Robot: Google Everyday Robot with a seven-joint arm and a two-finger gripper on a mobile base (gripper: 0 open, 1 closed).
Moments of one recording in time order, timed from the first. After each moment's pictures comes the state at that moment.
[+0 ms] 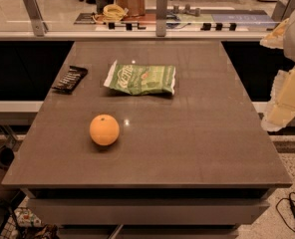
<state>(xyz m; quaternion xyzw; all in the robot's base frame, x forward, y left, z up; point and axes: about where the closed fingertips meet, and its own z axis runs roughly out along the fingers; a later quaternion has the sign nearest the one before) 0.438 -0.212 0.992 -0.60 0.78 -0.05 0.18</state>
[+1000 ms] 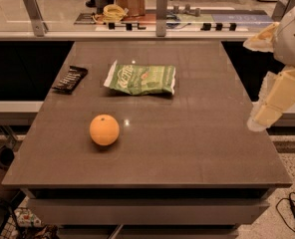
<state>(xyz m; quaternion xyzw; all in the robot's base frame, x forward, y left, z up) 0.444 -0.188 0.985 -0.62 0.75 0.01 0.23</state>
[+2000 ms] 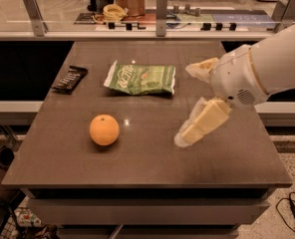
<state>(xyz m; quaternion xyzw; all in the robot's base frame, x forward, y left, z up) 0.452 -0.076 0.931 -0.59 0.71 0.18 0.35</state>
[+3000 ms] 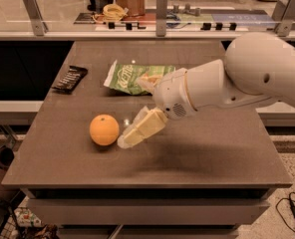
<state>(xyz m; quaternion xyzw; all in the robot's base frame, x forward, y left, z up) 0.476 0.036 0.890 -0.56 0.66 0.29 0.41</state>
